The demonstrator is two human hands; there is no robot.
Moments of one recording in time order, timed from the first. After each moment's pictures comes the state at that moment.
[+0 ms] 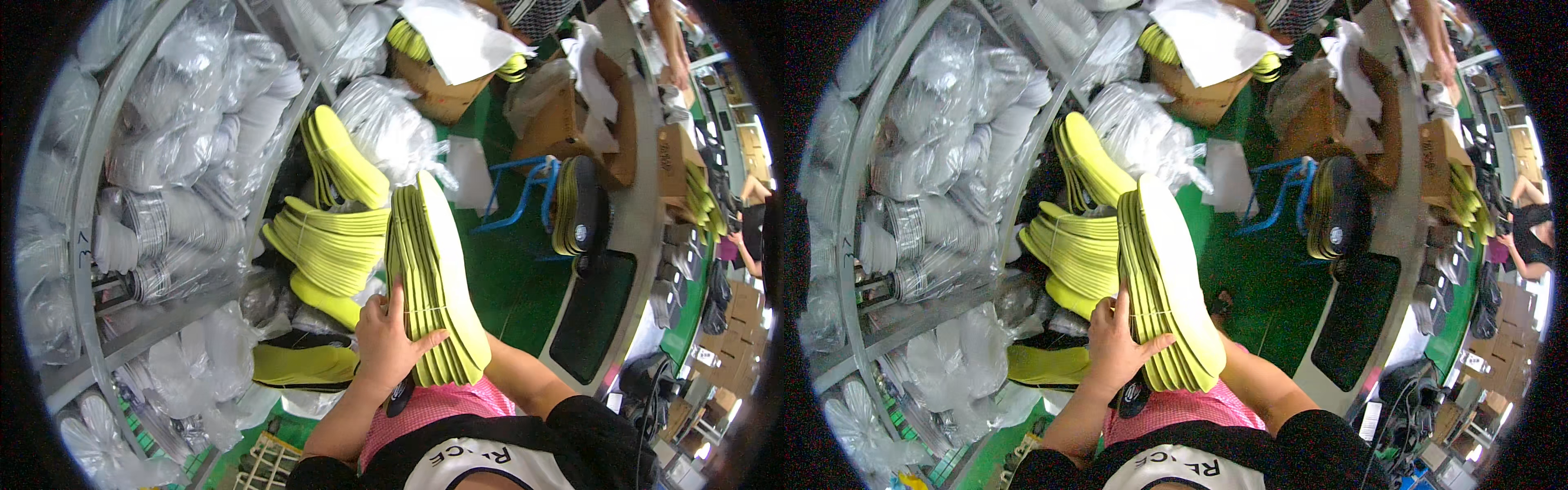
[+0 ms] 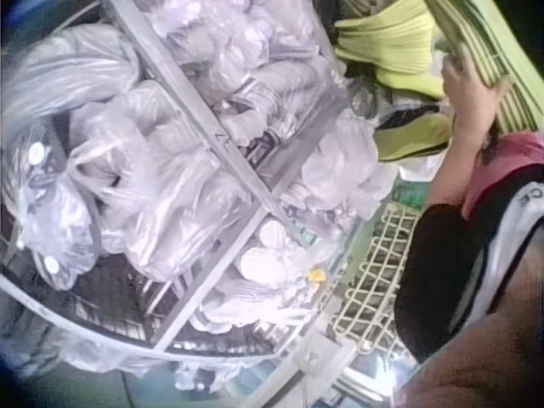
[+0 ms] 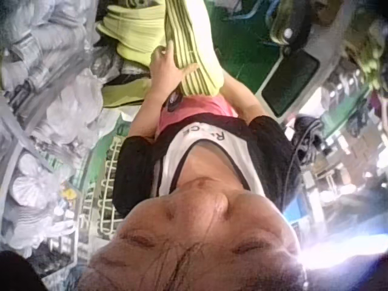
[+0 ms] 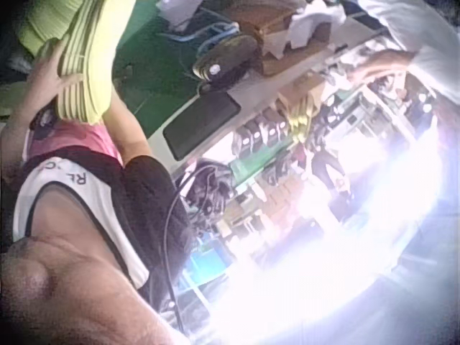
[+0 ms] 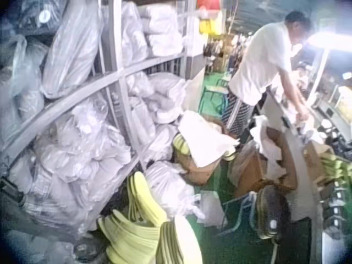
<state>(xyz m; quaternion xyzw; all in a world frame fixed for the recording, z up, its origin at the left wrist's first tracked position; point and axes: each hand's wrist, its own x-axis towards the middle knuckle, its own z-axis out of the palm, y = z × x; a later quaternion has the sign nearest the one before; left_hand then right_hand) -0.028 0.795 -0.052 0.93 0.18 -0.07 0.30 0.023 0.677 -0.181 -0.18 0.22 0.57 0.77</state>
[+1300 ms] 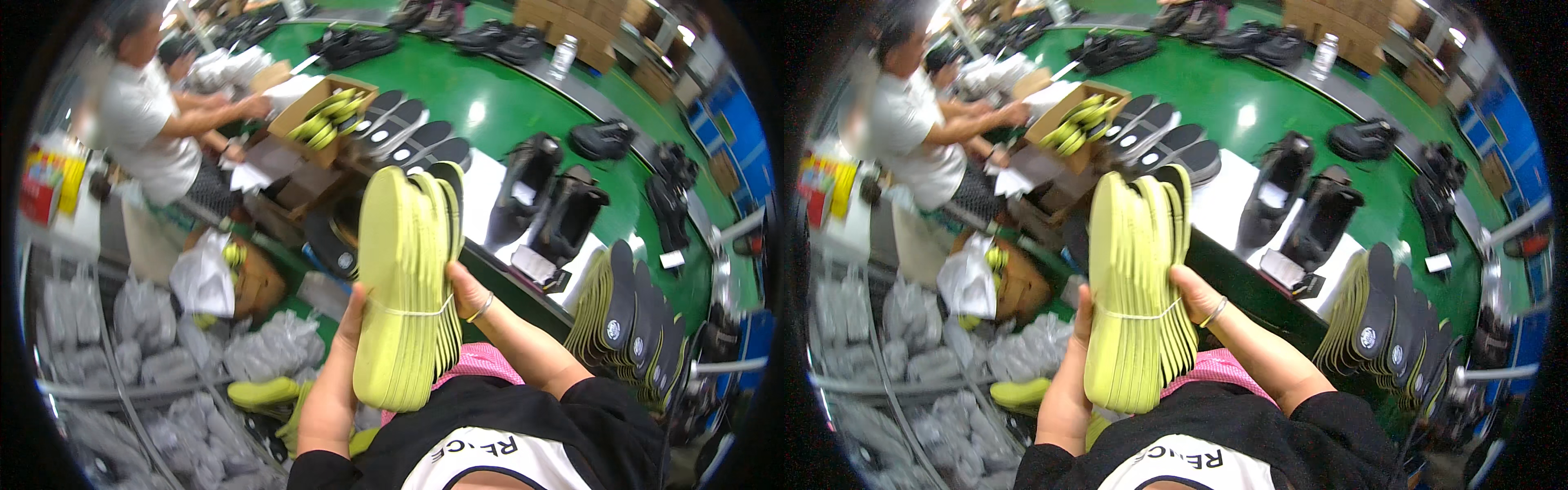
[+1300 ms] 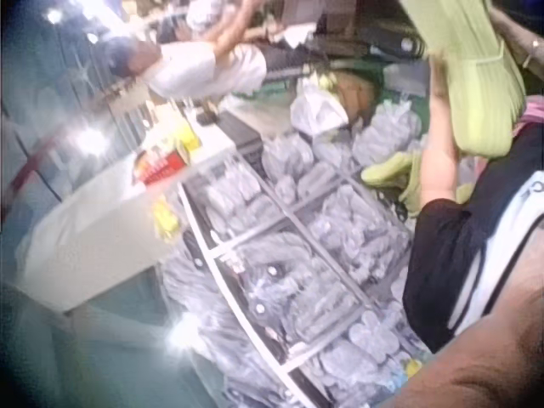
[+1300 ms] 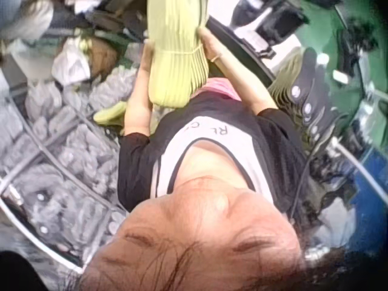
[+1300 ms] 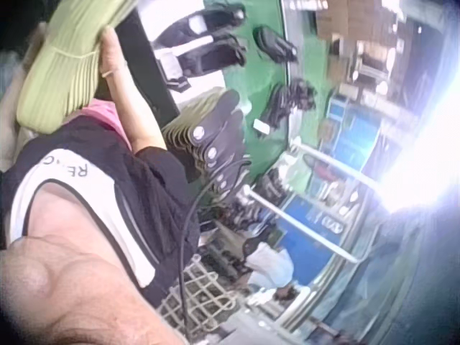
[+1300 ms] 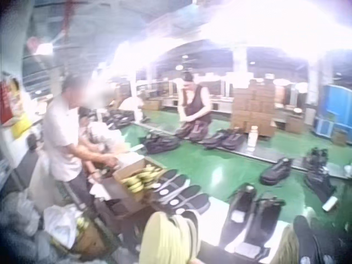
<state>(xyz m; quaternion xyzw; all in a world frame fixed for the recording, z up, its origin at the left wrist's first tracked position) 0.089 0.480 0.047 0.23 -0.04 -0.59 0.77 -0.014 0.318 0.038 -0.29 0.11 -0.03 0.95</state>
